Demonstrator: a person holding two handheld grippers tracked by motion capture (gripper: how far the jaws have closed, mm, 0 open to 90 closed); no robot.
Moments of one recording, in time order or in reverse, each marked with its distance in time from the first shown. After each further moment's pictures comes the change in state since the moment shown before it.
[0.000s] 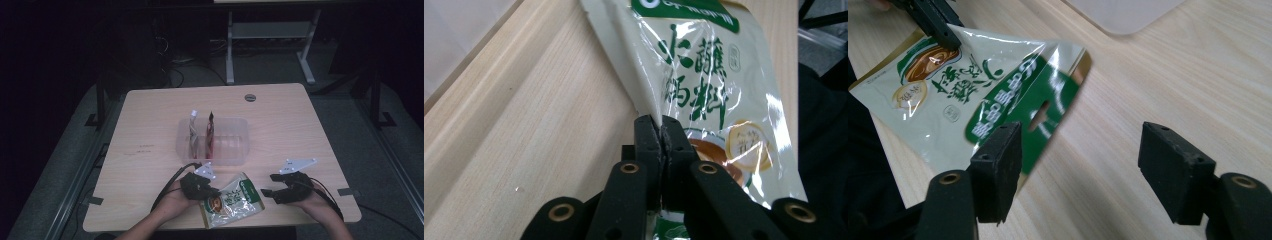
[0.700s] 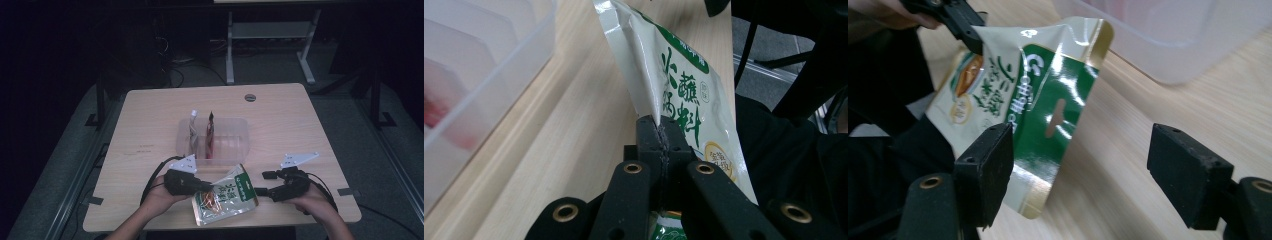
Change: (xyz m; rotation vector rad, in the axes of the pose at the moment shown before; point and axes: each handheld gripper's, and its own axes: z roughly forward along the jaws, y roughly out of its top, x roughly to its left) left arm -0.001 -0.003 -0.055 -0.177 -0.034 0.048; right arm 0.003 0.018 -0.003 -0.114 0.216 0.052
